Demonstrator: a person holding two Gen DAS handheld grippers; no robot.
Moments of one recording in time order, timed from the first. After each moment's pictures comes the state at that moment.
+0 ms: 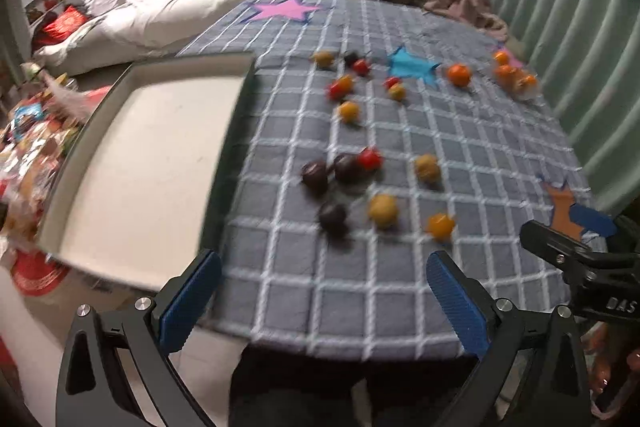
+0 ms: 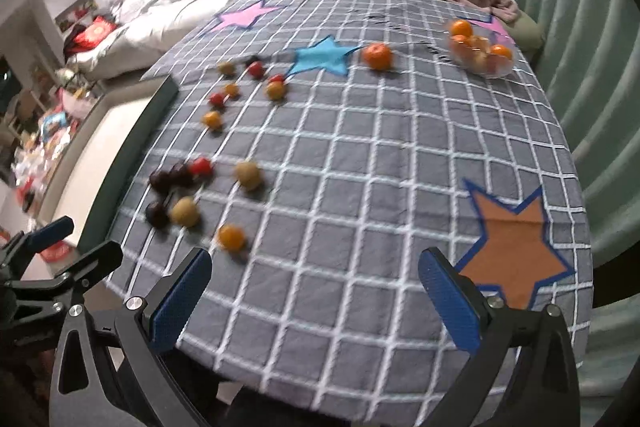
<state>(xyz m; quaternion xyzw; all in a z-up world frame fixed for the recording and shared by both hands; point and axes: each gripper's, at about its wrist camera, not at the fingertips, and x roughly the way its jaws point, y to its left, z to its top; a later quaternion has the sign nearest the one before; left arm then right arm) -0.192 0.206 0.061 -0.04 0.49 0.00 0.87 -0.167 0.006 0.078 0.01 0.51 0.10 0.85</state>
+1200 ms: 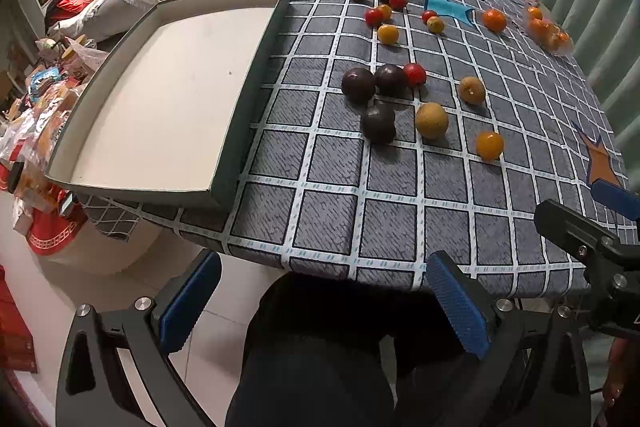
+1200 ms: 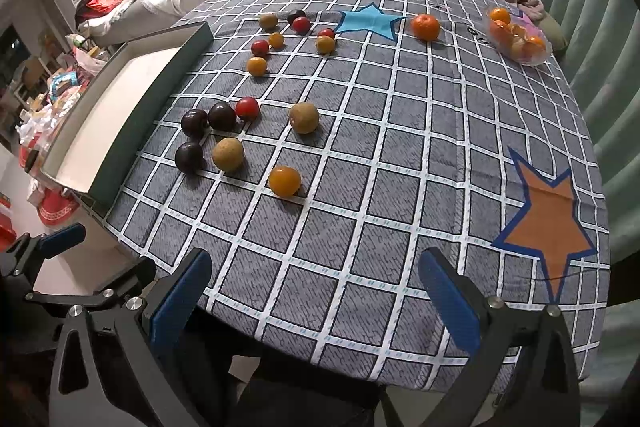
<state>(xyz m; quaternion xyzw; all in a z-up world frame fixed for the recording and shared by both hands) -0.217 0.214 0.027 -0.02 0.55 0.03 0.84 -0.188 0.038 0.060 -0.01 0.54 0.12 0.84</state>
